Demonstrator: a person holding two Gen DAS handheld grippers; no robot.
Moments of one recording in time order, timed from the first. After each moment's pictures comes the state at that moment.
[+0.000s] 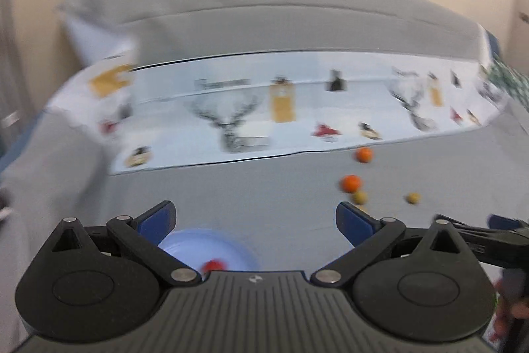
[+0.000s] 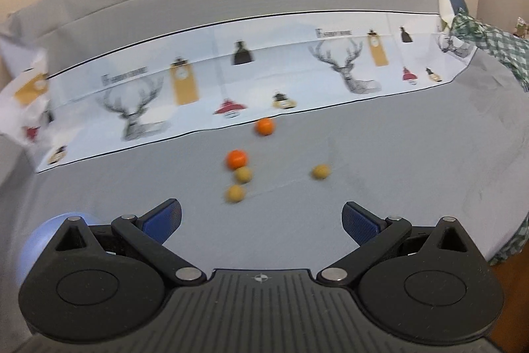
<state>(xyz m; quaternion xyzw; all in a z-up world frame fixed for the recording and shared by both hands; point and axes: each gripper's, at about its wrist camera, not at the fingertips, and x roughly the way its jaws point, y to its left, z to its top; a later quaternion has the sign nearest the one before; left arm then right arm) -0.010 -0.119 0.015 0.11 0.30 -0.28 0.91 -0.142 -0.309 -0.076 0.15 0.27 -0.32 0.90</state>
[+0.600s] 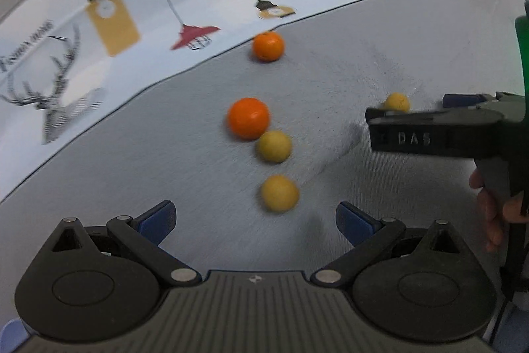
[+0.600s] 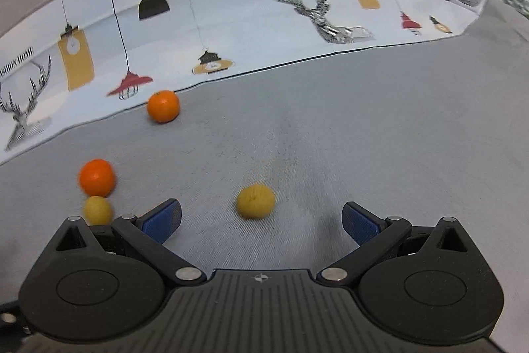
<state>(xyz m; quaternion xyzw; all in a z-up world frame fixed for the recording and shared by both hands) 0.070 -0.351 -0.182 0.27 0.39 -0.38 0.79 -0.029 -0.491 -0.221 0.17 0.31 -0.34 0.87</state>
